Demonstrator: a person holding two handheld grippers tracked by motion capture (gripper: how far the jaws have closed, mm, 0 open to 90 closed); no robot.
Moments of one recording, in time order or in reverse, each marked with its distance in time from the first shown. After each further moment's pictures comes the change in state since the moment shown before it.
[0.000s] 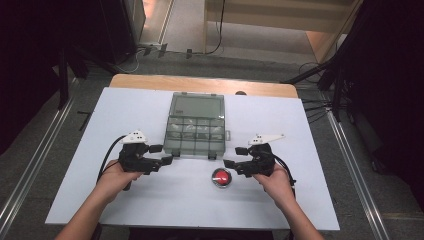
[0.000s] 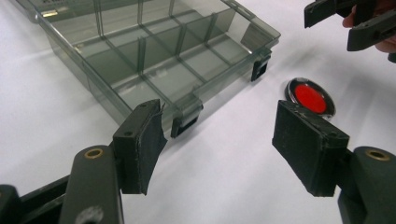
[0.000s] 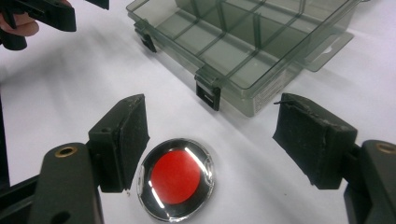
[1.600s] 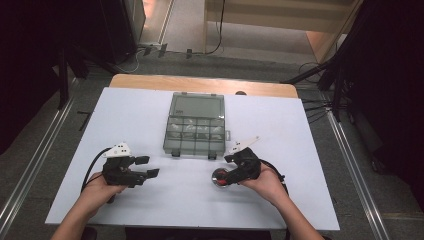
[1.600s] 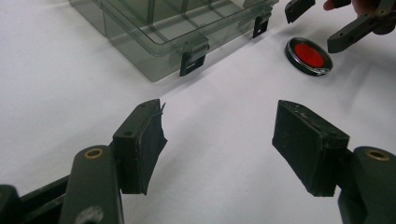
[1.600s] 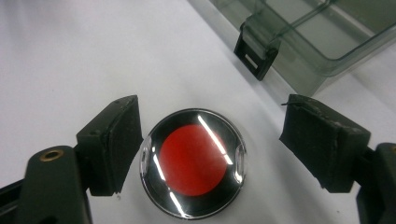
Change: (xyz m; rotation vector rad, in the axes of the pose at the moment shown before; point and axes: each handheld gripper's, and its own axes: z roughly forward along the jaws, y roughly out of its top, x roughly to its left) left arm 0.005 -0.035 -0.030 0.021 0.009 0.006; right arm 0.016 0.000 0.037 0.226 0.026 -0.172
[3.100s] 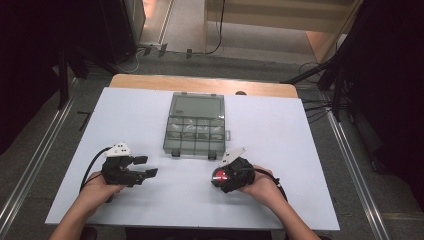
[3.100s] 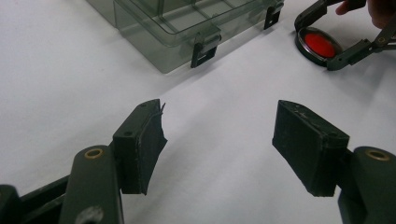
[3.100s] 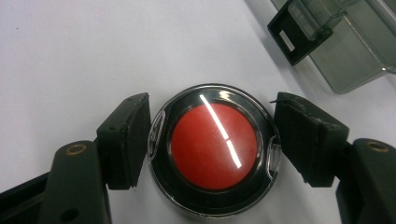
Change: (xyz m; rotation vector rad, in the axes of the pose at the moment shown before) left arm 0.005 -0.001 0.001 0.027 0.020 0.003; right arm 0.021 -0.005 0.016 0.091 -0.100 -0.192
